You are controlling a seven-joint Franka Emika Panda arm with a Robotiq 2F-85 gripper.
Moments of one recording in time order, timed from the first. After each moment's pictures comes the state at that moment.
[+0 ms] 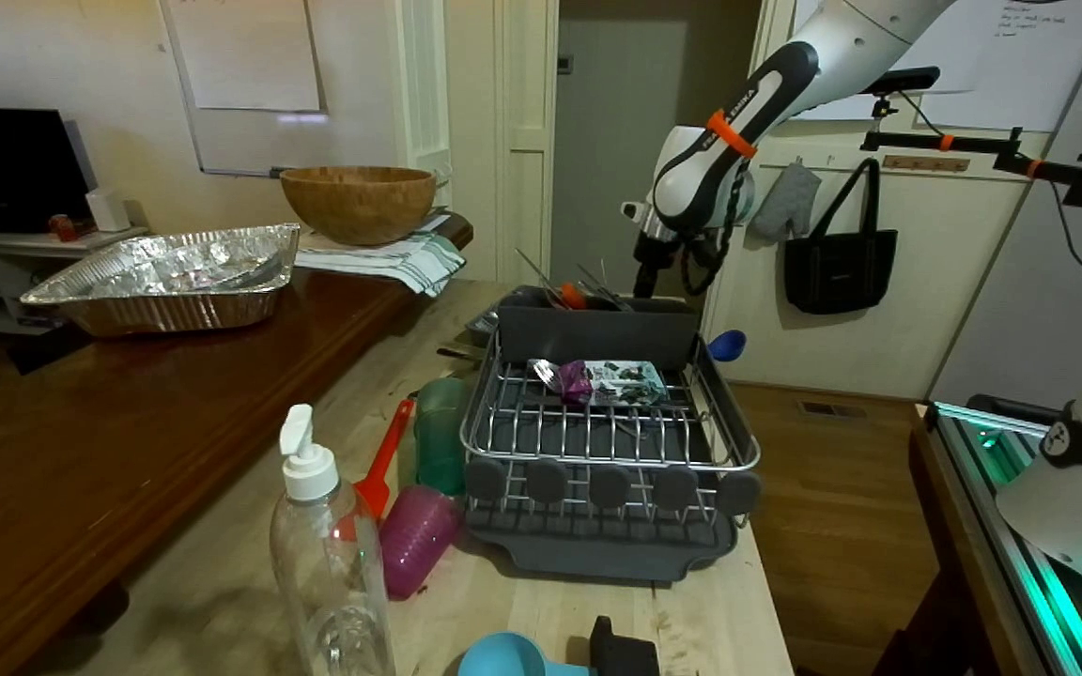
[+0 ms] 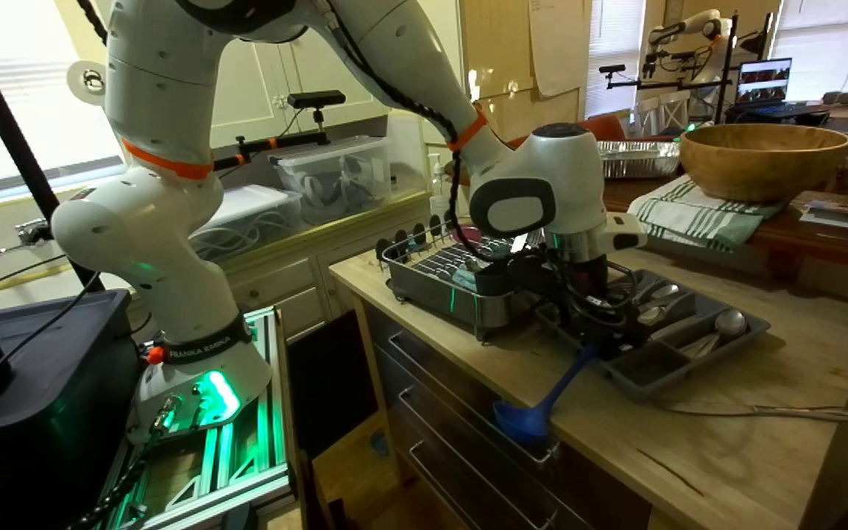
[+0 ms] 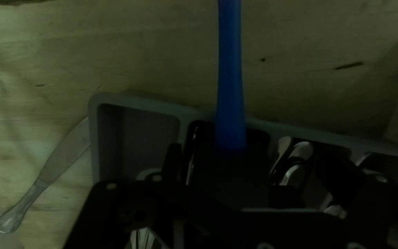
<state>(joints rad) -0.40 0.47 -0.01 -2.09 0.12 2.77 -0.72</state>
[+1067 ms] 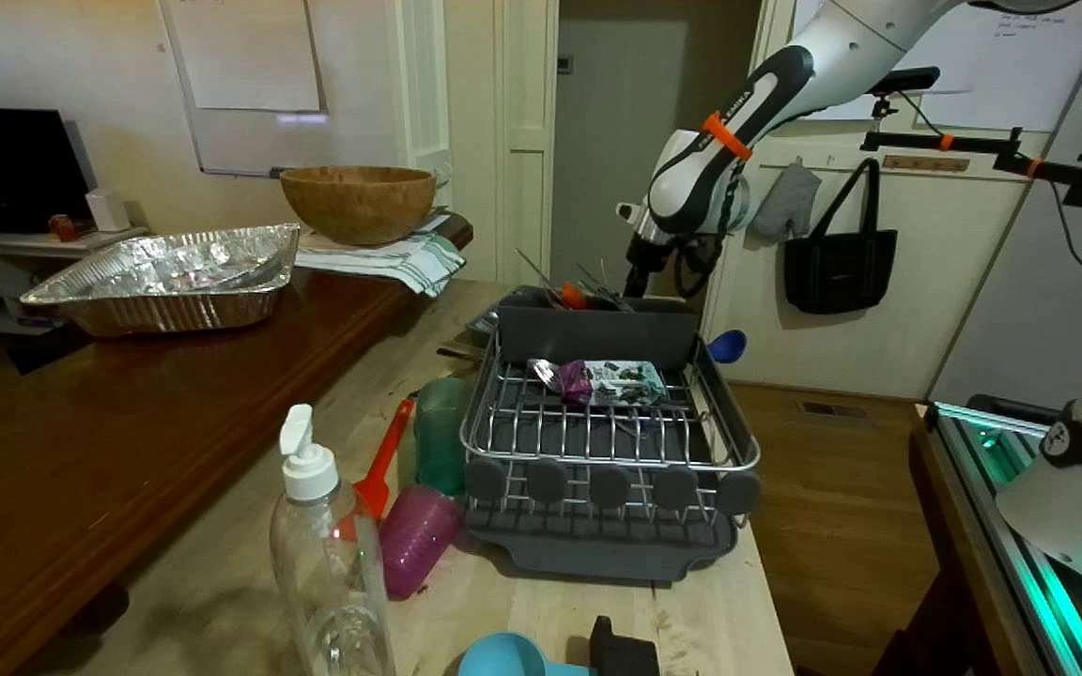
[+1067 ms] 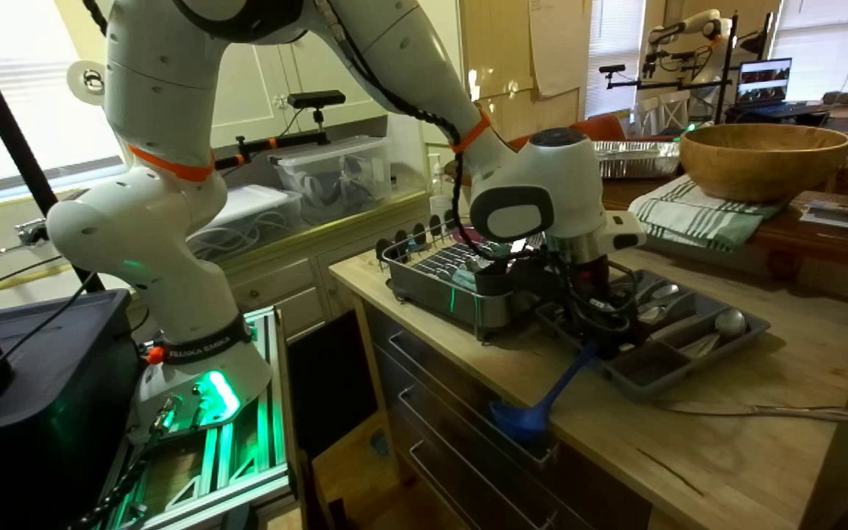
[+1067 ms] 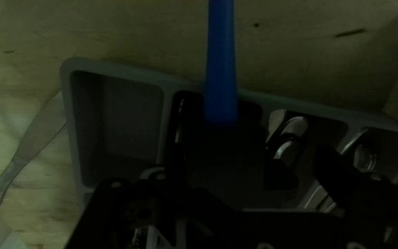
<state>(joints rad) -0.49 0.50 0.11 -2.09 0.16 2.83 -0.78</state>
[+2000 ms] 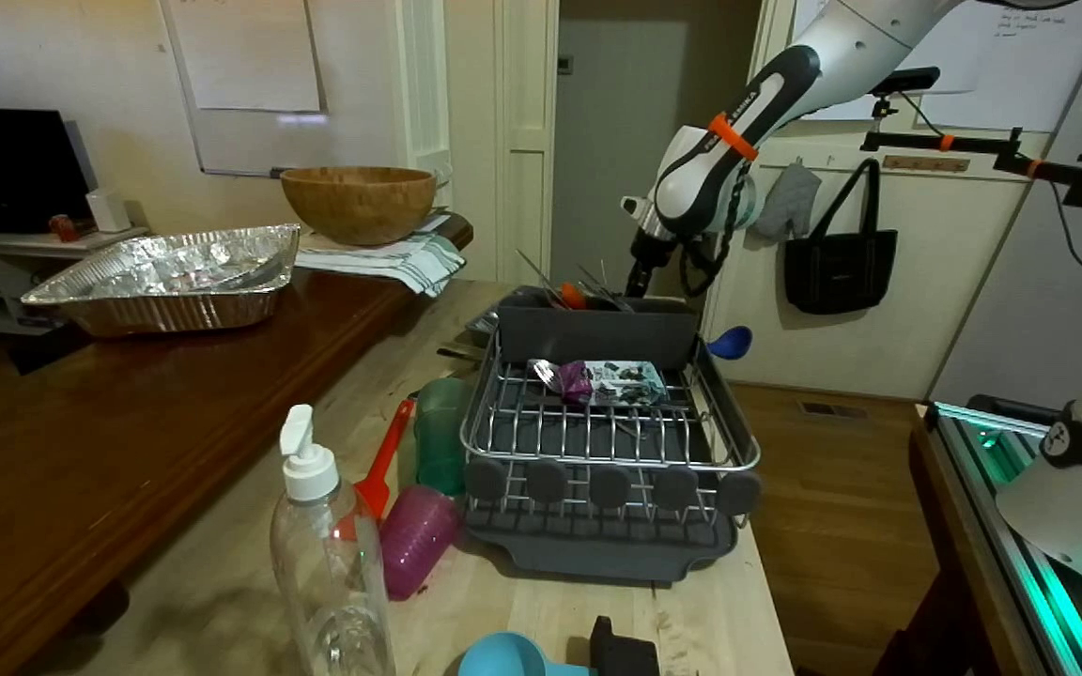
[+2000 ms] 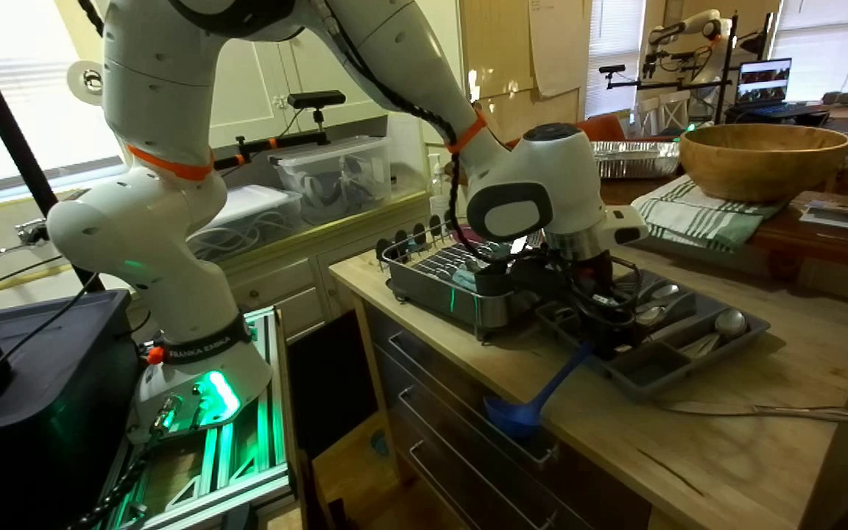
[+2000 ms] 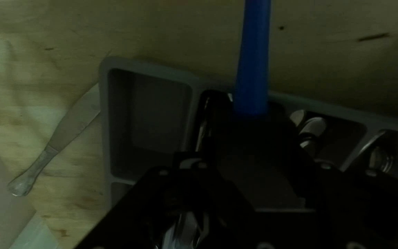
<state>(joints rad) -0.48 0.47 0.08 -2.11 0.12 2.87 -0.76</state>
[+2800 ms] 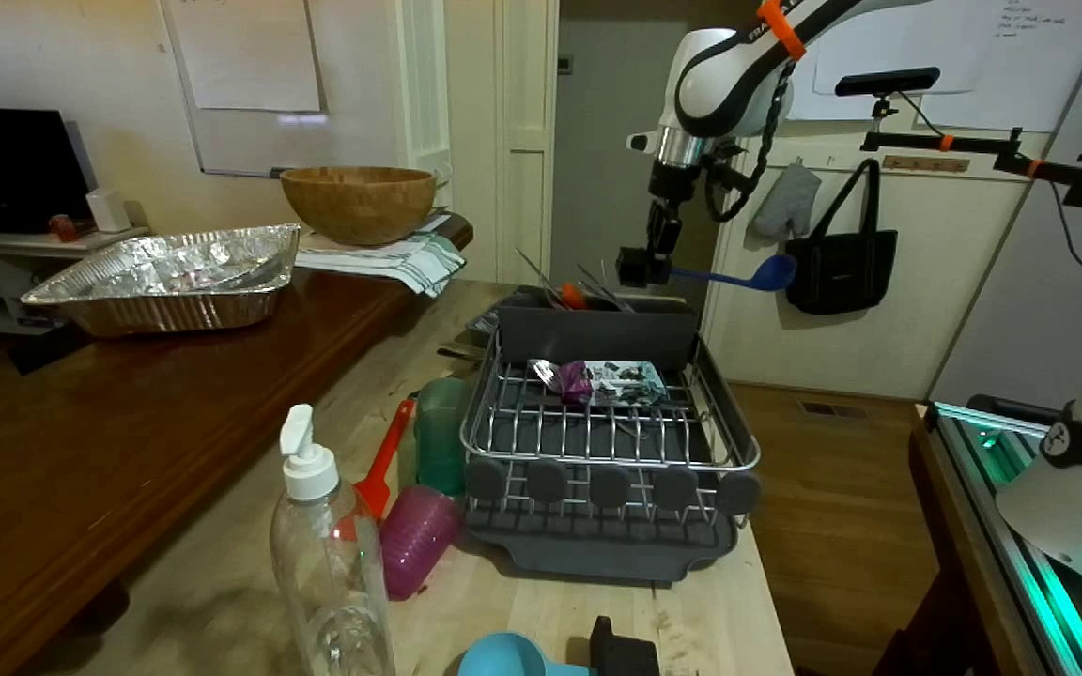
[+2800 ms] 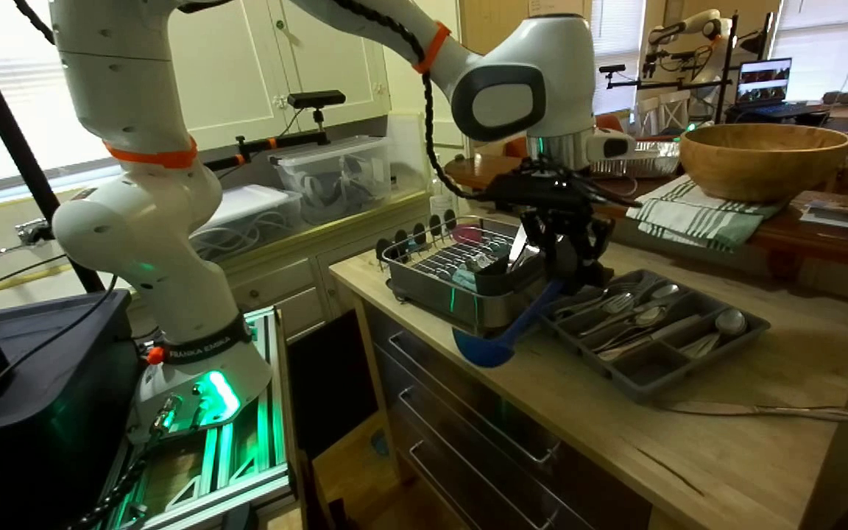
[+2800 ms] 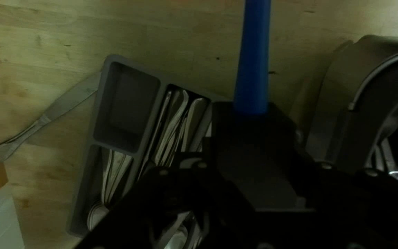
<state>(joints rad) -0.37 0.18 -0.01 -2.12 0.05 2.41 -0.84</state>
